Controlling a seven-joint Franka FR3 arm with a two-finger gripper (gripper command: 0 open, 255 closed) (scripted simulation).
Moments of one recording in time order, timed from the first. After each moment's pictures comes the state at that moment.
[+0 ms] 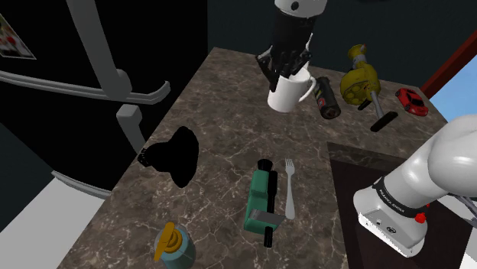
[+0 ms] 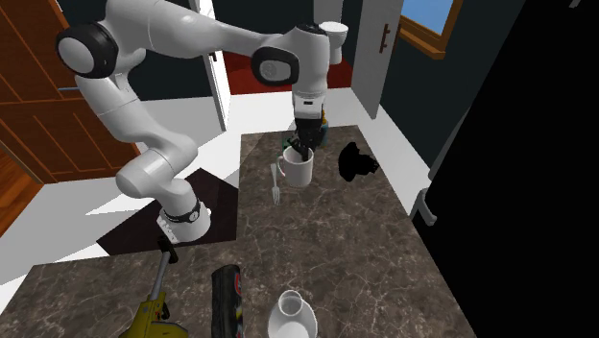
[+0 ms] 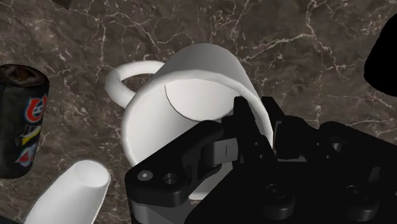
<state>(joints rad) 0.08 -0.37 0.48 -2.18 0.10 1.84 0.78</state>
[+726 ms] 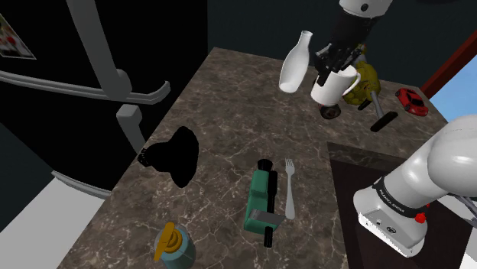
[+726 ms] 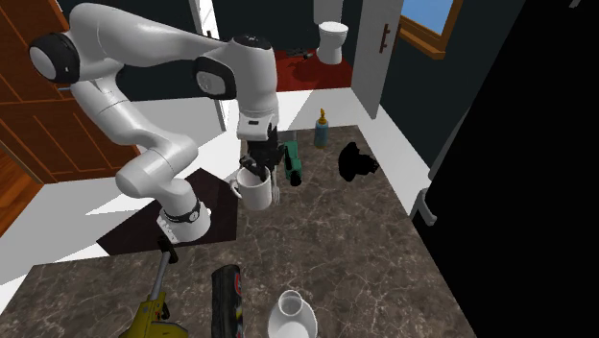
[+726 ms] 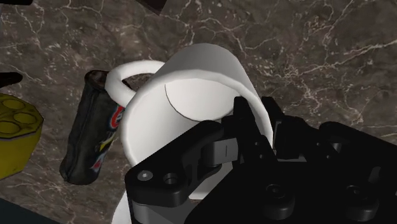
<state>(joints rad) 0.07 -0.70 0.25 -2.46 0.09 1.78 0.52</state>
